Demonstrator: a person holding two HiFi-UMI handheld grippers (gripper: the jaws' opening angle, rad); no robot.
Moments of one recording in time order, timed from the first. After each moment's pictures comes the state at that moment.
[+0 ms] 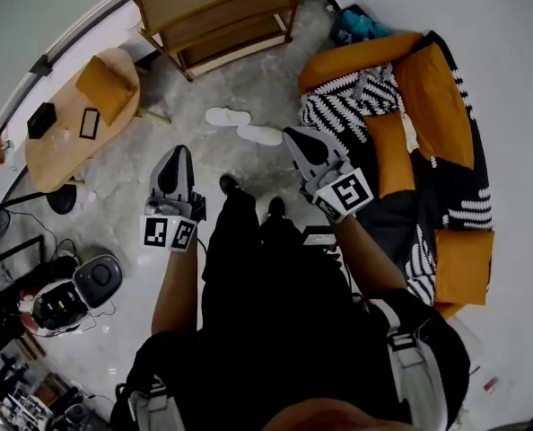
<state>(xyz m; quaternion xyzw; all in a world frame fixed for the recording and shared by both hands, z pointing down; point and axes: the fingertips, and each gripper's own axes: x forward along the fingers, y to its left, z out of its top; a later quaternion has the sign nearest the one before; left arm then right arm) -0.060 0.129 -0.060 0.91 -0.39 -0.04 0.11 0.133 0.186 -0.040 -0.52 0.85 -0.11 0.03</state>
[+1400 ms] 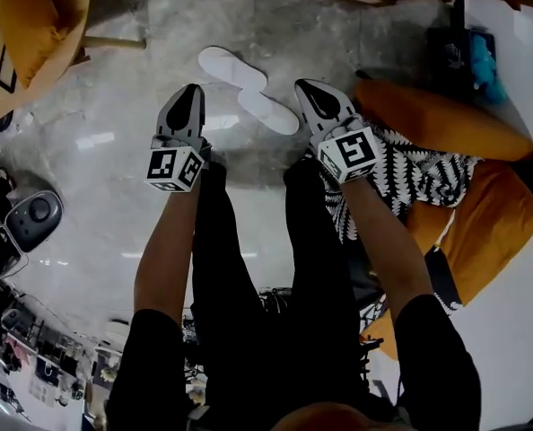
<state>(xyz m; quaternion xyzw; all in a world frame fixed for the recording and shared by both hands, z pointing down) -0.060 -0.090 0.447 0.80 -0.53 0.08 0.28 0.131 -0.090 0.437 -0.38 0.88 -0.23 -0.16</state>
